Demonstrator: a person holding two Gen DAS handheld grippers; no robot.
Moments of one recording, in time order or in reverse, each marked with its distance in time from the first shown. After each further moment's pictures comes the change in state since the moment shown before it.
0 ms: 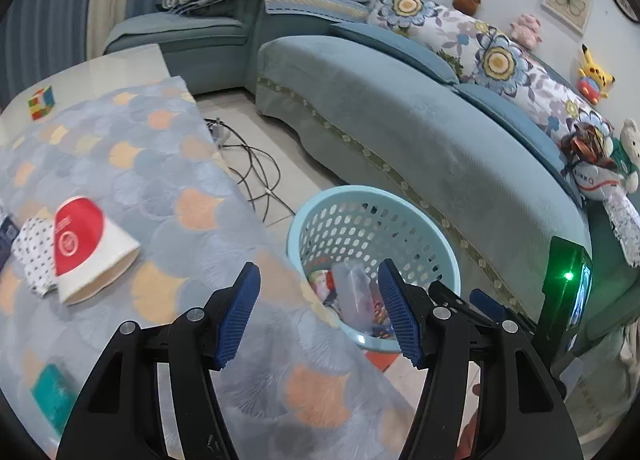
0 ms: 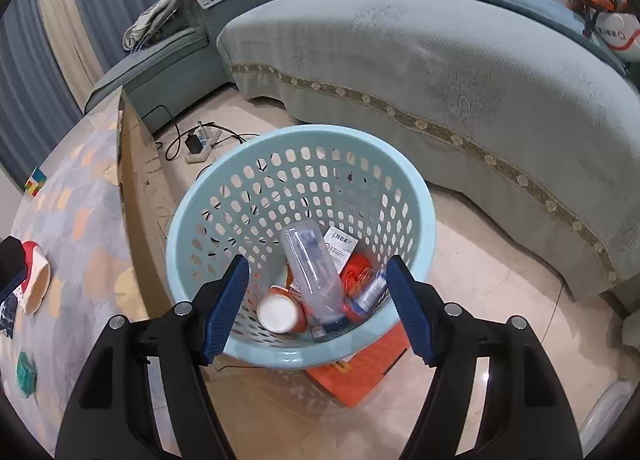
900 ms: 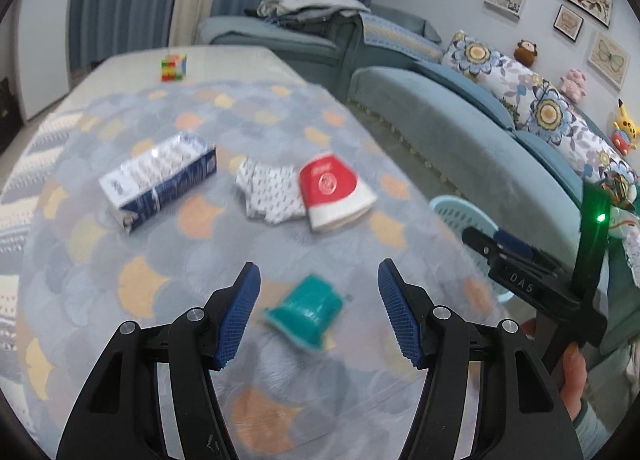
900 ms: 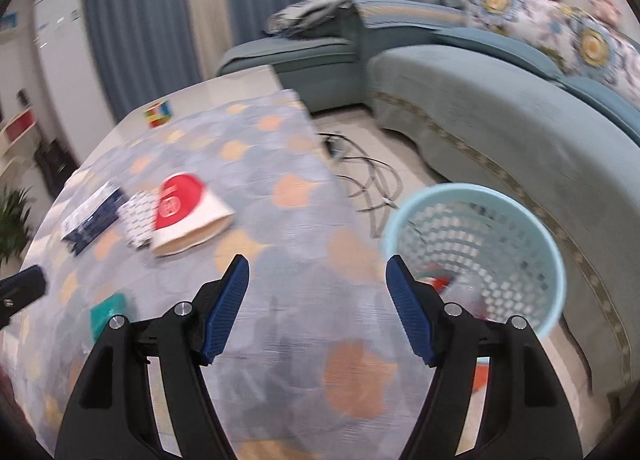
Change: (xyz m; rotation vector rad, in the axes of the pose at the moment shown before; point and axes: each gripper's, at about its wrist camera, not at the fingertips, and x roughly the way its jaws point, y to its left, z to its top) left arm -0.134 0.170 -0.070 -0.150 -0.068 0.137; right arm -0.056 0.184 -0.046 -0.410 -0.109 0.292
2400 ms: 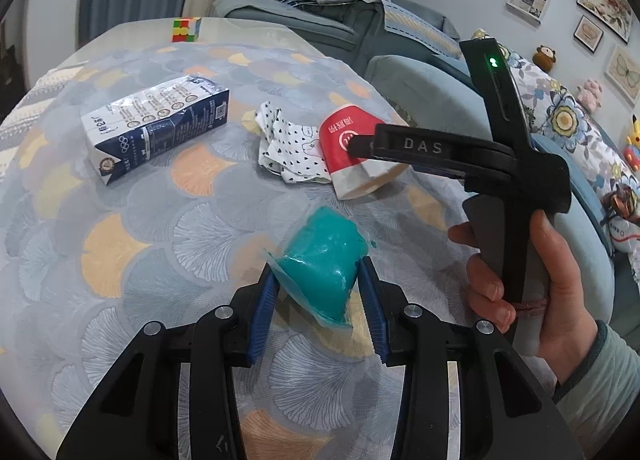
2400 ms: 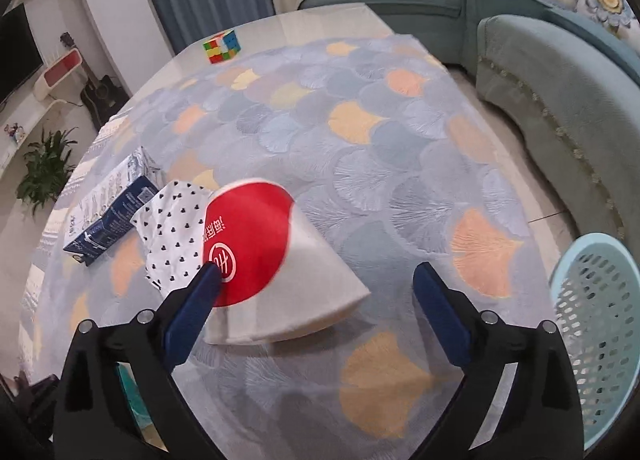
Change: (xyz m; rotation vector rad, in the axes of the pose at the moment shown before) left arm 0.047 0.021 -0.024 -0.077 0.019 0.003; right arm 0.141 0.079 0.062 -0.110 0.242 0.213
